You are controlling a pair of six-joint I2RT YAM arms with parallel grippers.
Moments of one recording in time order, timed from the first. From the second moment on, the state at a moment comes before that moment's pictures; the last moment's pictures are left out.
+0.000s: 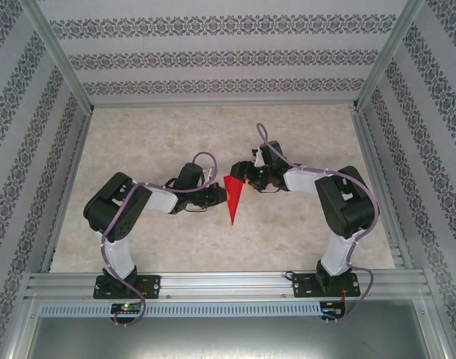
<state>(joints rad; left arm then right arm) -0.52 1.85 0.76 0.40 0.59 -0.82 0.41 1.83 0.95 0.04 -0.52 0.80</state>
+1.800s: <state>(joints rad) -0.52 1.91 0.80 0.37 0.60 -0.79 0.42 1.72 1.00 -0.16 -0.46 0.72</state>
